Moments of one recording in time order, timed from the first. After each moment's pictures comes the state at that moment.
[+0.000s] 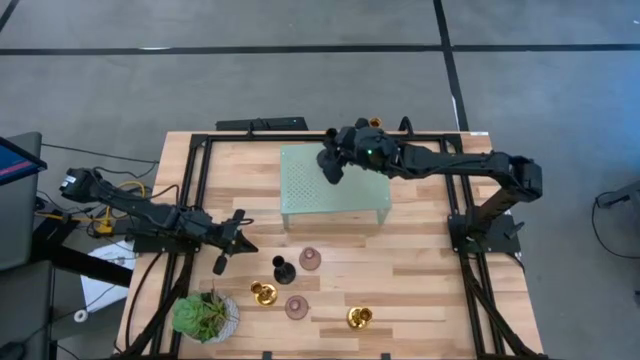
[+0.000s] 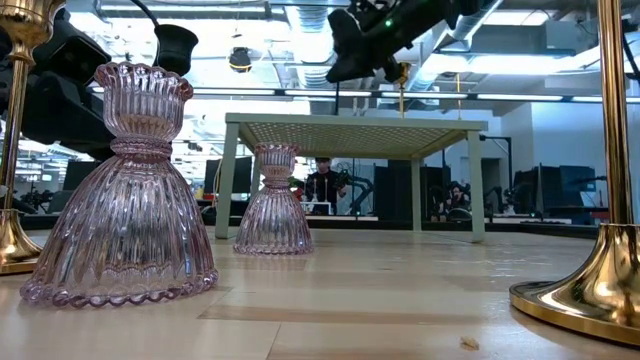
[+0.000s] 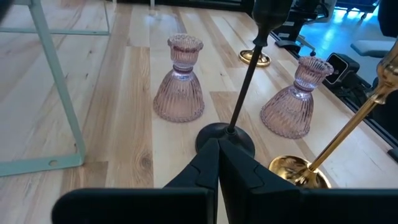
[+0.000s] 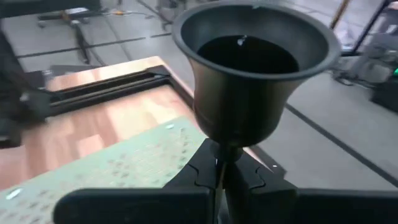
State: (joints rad) left arm -0.32 0.39 0.01 0.20 -0.05 -0.12; right arm -0.23 1.57 1.23 -0.03 0.34 0.05
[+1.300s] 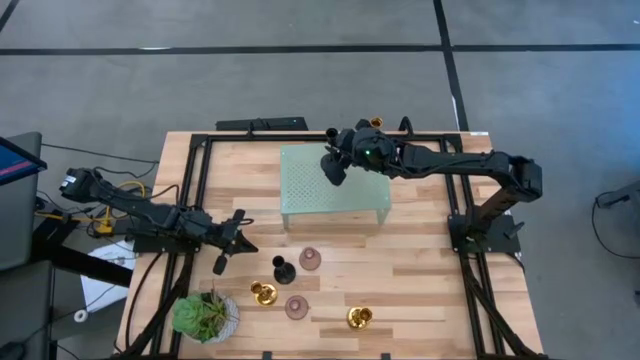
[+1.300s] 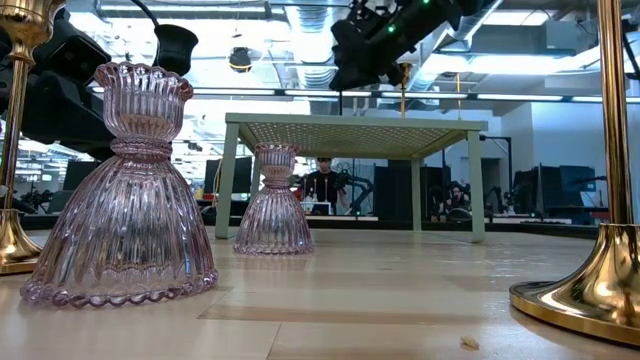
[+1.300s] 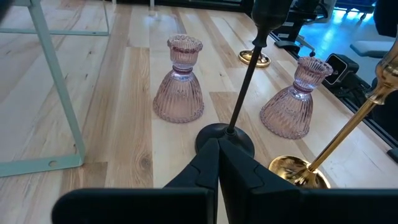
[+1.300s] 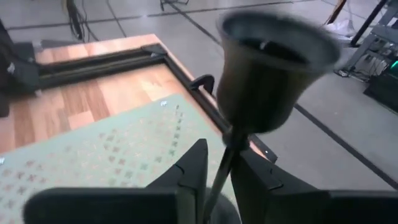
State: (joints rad) left arm -0.32 0.39 0.01 0.20 -0.05 -0.12; right arm -0.23 1.57 1.23 -0.11 0.34 0.02
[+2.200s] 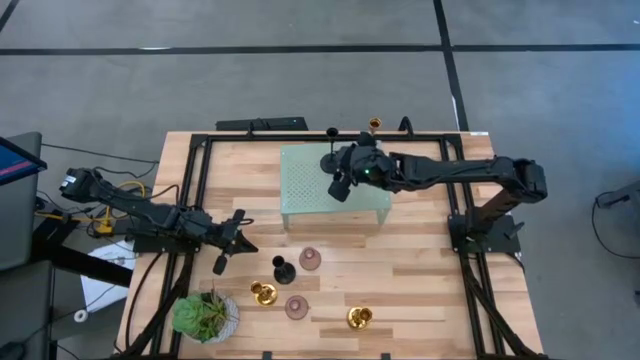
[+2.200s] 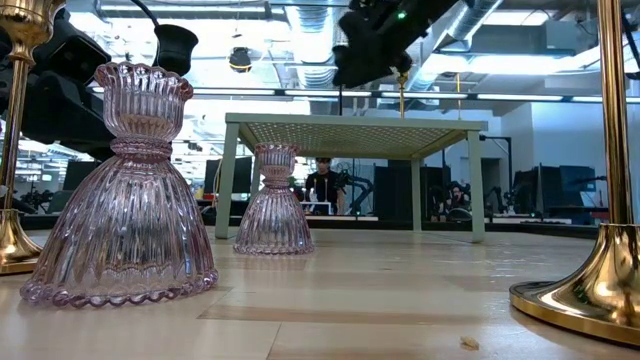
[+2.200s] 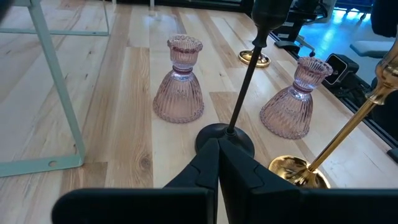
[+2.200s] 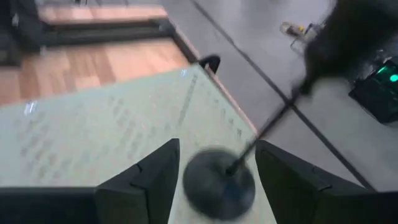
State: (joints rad) left arm -0.32 0.39 0.01 0.20 -0.05 -0.12; right arm -0.11 1.53 1.23 -0.26 0.47 0.00
